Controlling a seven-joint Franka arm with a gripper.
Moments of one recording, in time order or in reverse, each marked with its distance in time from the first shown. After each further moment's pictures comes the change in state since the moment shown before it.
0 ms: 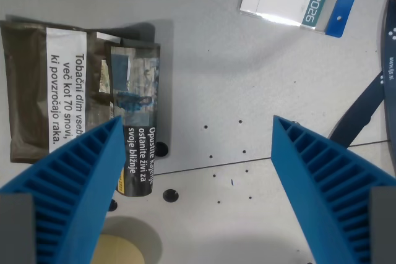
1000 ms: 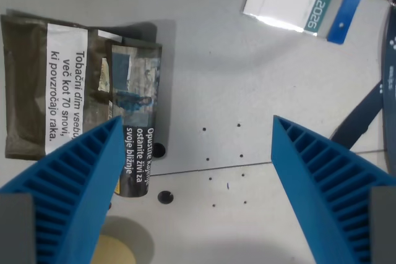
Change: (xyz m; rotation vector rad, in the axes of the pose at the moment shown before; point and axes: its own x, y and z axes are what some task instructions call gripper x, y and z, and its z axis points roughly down) arm 0.002 -0.002 0.004 0.001 0.003 -0.055
